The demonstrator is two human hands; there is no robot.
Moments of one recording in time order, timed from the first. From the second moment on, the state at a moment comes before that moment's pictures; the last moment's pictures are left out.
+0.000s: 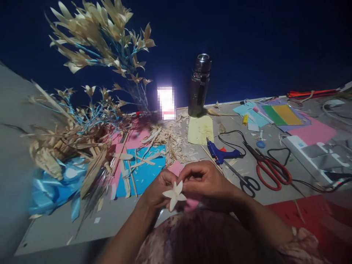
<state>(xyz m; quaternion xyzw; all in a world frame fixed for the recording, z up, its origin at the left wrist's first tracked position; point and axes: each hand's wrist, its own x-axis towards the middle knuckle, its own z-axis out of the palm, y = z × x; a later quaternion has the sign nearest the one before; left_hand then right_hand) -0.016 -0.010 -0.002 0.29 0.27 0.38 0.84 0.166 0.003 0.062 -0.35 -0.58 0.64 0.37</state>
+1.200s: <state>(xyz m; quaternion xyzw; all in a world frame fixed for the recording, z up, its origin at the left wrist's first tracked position) -0.002 -0.005 0.051 0.47 0.46 0.26 0.71 0.202 0.070 0.088 -0.17 -0.67 0.69 0.22</state>
